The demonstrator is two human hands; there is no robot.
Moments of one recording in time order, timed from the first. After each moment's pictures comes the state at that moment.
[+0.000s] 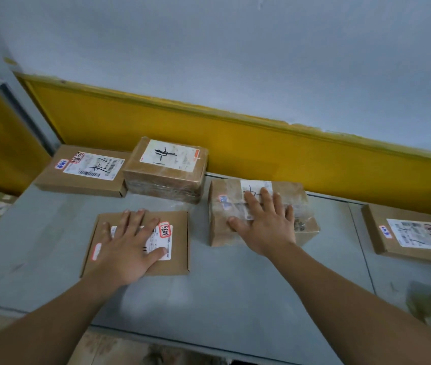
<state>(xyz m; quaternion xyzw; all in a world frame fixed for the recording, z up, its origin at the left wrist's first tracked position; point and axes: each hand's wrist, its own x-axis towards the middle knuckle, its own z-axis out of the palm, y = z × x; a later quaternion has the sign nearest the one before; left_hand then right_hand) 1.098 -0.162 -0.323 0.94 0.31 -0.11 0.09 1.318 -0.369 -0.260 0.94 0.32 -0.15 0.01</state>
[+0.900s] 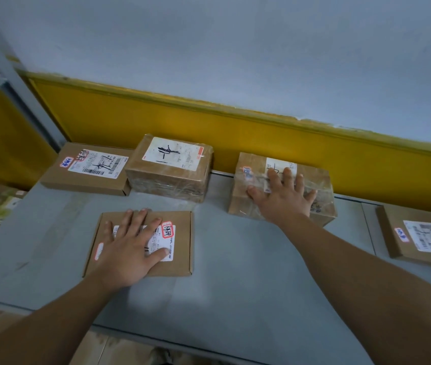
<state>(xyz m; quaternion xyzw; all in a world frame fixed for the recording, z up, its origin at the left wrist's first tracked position) 1.096 -0.161 -0.326 0.94 0.31 -0.10 0.09 1.379 -0.347 -0.262 0.96 0.24 -0.12 -0.02</state>
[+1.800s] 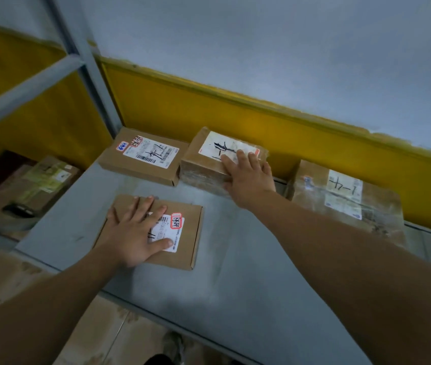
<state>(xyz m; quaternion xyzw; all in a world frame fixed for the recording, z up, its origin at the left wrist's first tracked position) 1.037 -0.100 -0.318 0.92 0.35 -0.16 0.10 1.305 -0.197 -0.255 0.85 0.51 -0.10 0.05</state>
